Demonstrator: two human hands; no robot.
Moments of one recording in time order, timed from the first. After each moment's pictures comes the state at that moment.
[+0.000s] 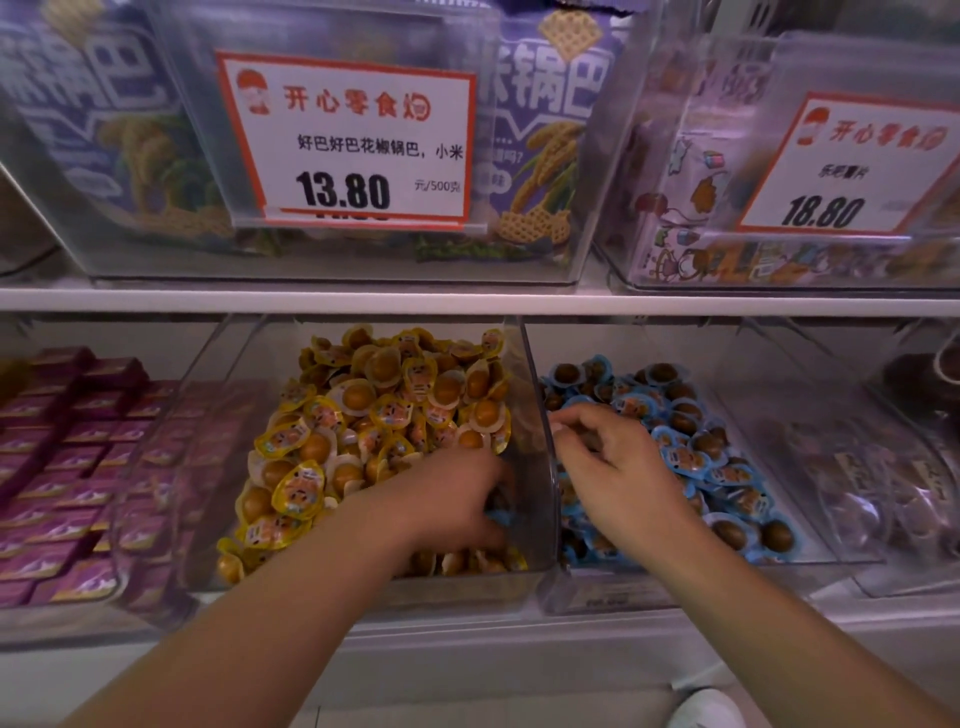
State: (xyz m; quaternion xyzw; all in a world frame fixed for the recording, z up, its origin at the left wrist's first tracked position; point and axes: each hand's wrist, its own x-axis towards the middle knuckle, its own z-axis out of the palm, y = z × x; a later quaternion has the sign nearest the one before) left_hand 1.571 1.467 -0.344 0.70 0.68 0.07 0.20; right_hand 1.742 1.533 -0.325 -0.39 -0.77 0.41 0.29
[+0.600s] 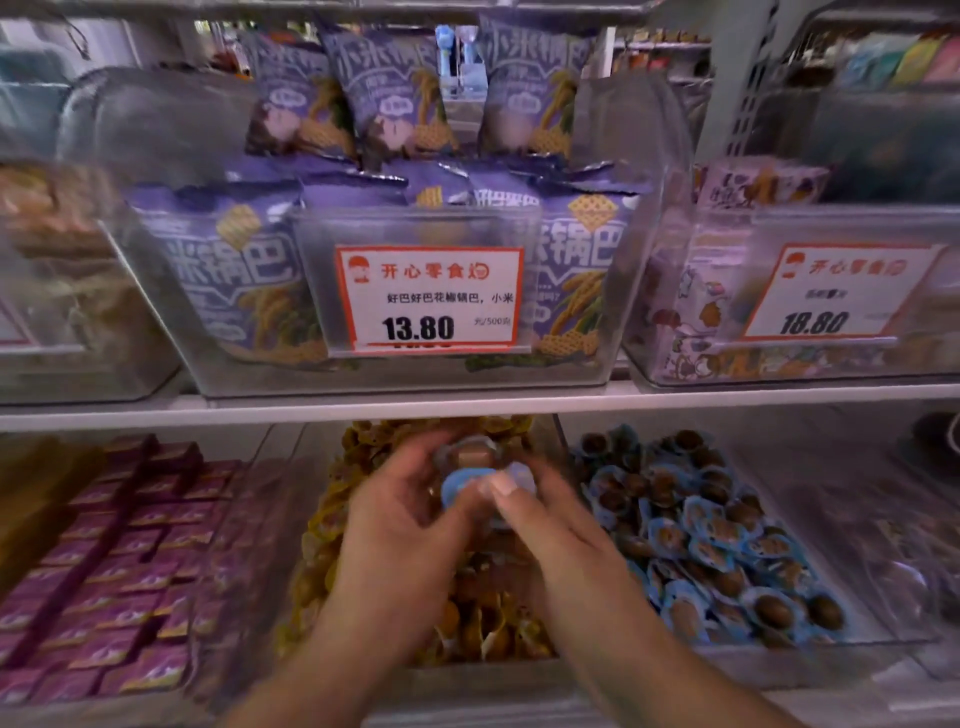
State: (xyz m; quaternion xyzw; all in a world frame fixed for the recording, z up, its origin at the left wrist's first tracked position) left_hand 1.568 1.397 -0.283 0.42 0.54 0.69 0.24; right_hand 1.690 1.450 -0.272 -0.27 -0.55 0.73 0.30
